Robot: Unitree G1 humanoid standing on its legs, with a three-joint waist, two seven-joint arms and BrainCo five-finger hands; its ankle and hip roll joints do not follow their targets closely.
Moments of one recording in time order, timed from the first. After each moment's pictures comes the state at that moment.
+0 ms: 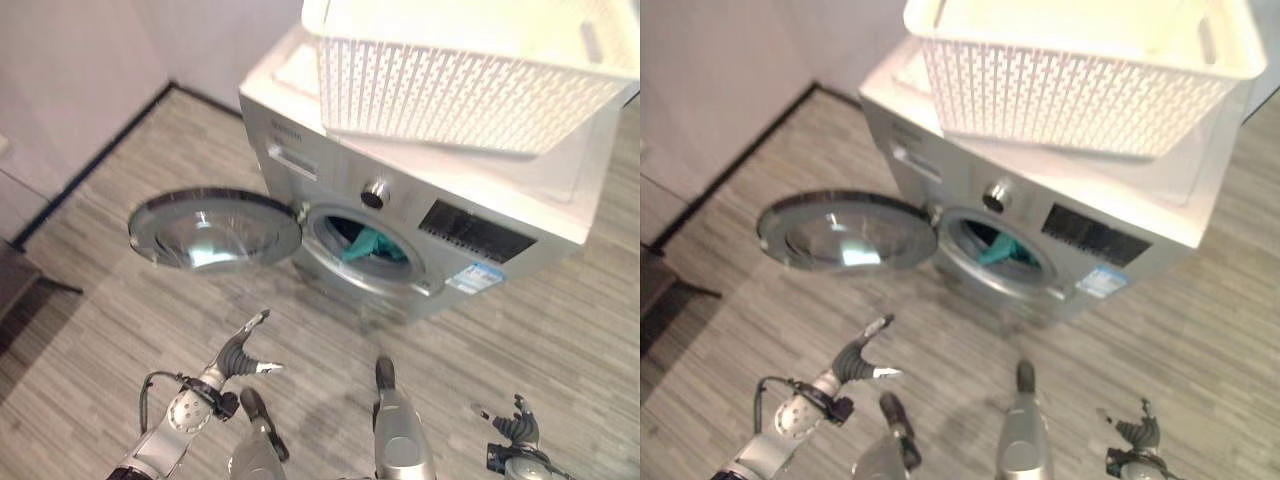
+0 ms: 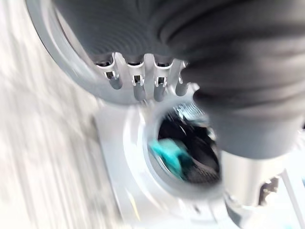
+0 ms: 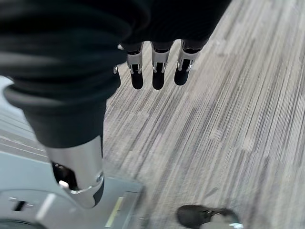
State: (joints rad) left arm 0.12 0.53 -0.31 0.40 0.01 -0.22 0.07; right arm 0.15 -0.35 -0.03 0.94 0.21 -0.18 -0.32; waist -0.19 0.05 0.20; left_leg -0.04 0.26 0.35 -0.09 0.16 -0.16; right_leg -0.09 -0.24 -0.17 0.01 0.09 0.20
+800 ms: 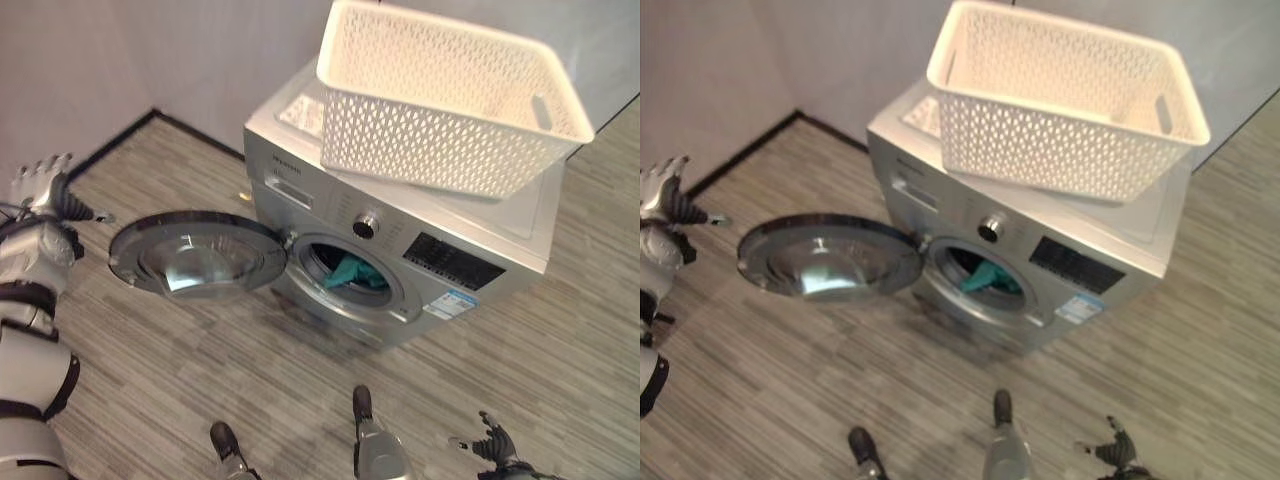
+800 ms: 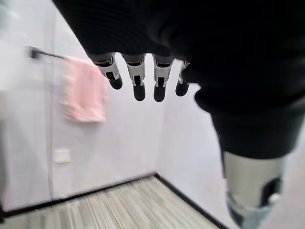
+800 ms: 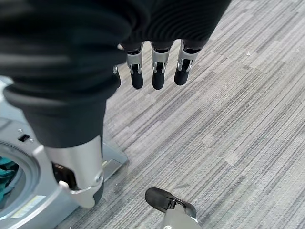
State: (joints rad) left arm -1.07 0.93 -0.61 1.28 0.24 -0.09 0.25; right arm 0.15 -0.42 0.20 0.85 0.07 -0.15 -0.21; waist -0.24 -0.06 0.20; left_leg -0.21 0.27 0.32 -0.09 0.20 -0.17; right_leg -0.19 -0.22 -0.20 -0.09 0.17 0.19
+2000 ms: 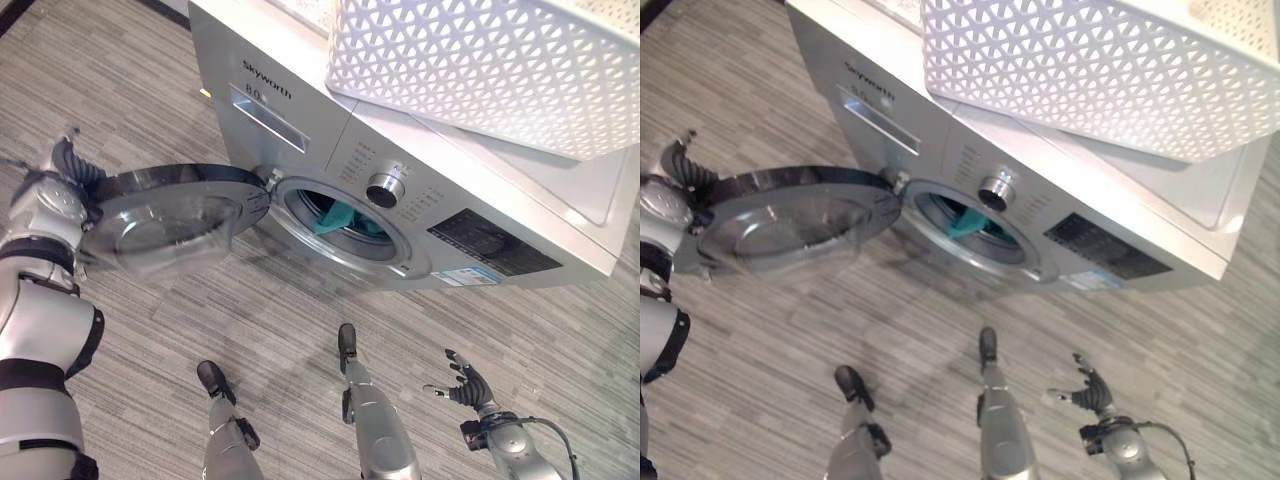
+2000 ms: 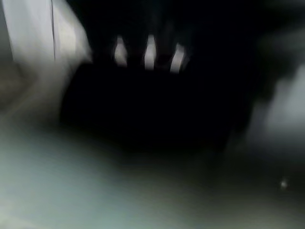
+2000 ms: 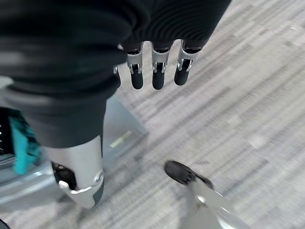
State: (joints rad) left arm -1.20 0.86 -0.64 1.39 0.07 -0.04 0.05; right arm 0.13 -0.51 0.26 0.51 0.14 -0.16 -0.13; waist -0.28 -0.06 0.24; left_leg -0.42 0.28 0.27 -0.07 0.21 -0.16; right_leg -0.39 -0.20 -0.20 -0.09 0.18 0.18
